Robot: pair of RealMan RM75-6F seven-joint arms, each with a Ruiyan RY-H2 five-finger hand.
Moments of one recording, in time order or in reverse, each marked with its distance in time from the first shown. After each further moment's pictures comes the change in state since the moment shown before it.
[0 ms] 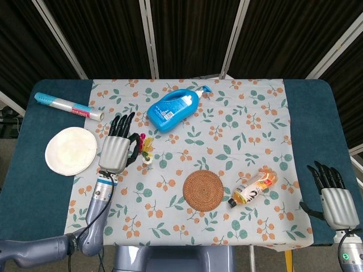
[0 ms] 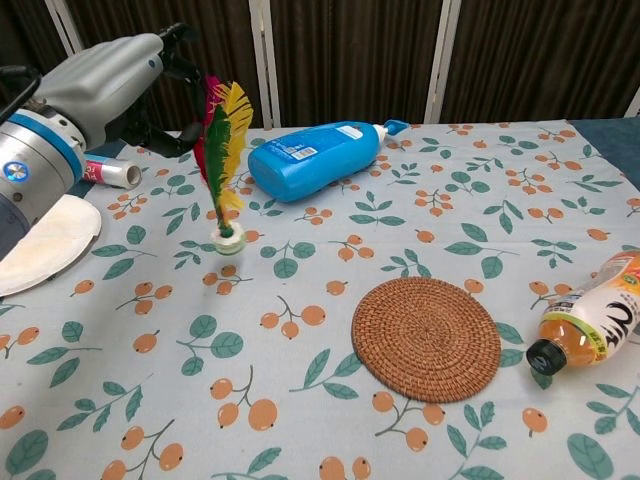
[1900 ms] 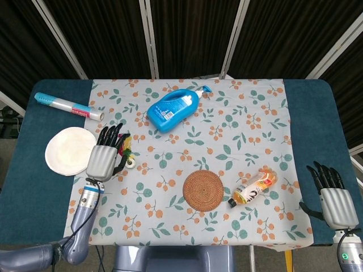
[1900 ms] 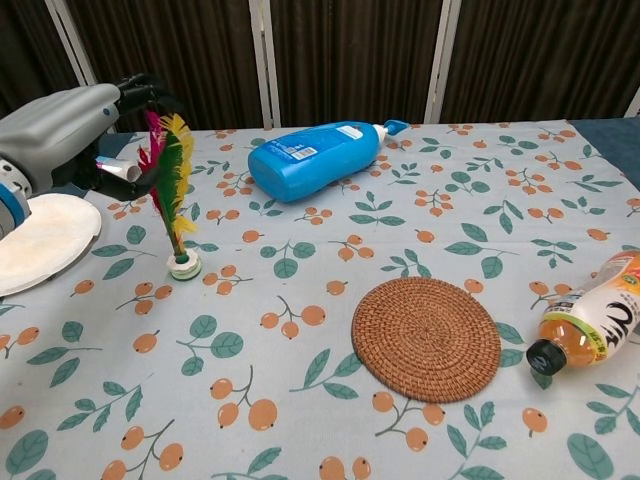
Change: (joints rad) left arm 0.079 0.078 0.093 -0.015 0.005 -0.012 -0.090; right arm 0.002 0.000 -0.002 -0.002 0.004 -0.004 -0.008
